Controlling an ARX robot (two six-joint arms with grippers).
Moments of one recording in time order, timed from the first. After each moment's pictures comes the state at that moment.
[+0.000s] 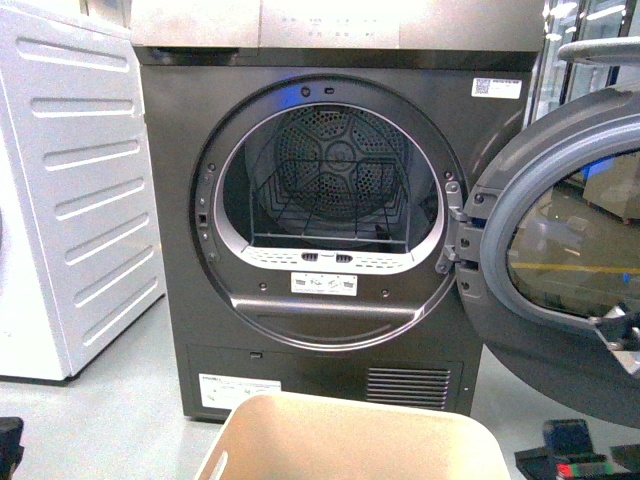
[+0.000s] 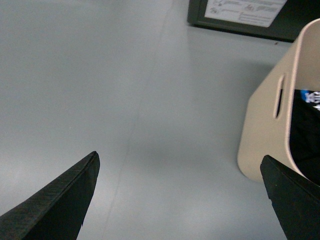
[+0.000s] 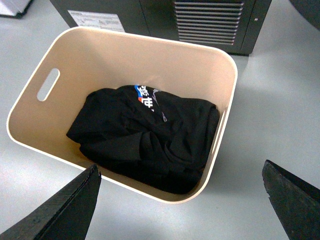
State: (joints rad) left arm 0.10 1.77 0.62 0.49 -0.10 0.05; right arm 0.10 1.70 0.63 0.39 -0.18 0.04
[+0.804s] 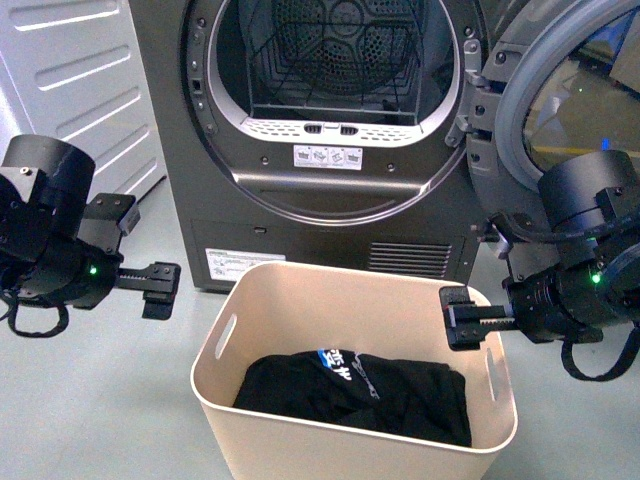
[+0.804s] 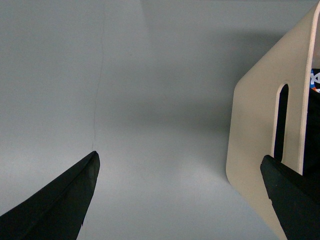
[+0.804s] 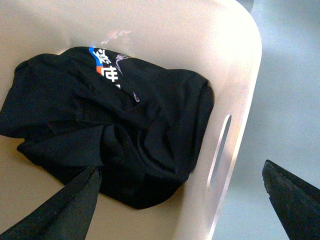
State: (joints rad) left arm 0.00 2.34 1.31 0.16 -0.04 0.10; right arm 0.13 2.23 1.15 0.14 -0.08 0.03
